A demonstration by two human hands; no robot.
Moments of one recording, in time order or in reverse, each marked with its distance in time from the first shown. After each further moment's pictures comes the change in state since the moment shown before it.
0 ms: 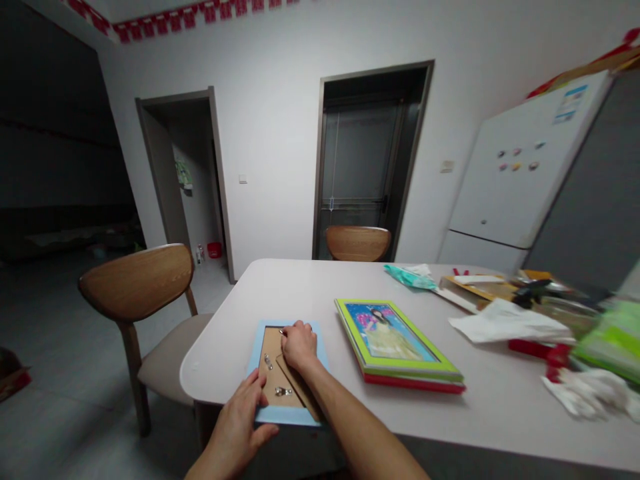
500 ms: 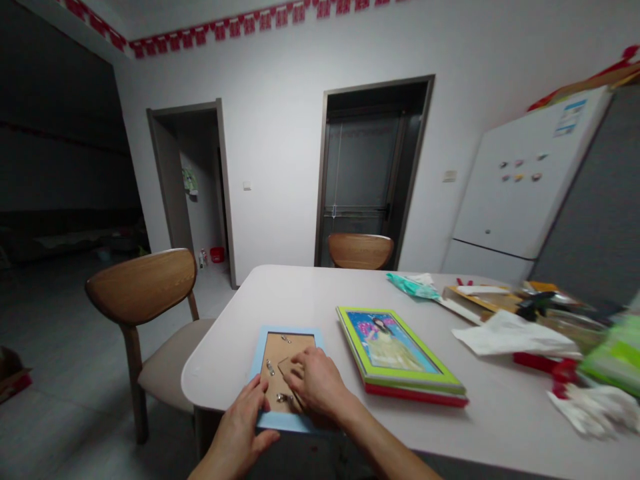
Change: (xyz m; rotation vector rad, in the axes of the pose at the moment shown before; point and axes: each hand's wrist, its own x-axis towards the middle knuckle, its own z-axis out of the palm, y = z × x) left_hand 0.001 0.000 0.001 -0.039 0.003 0.007; right_hand -0.062 0.017 -0.057 0.152 -0.121 -0.227
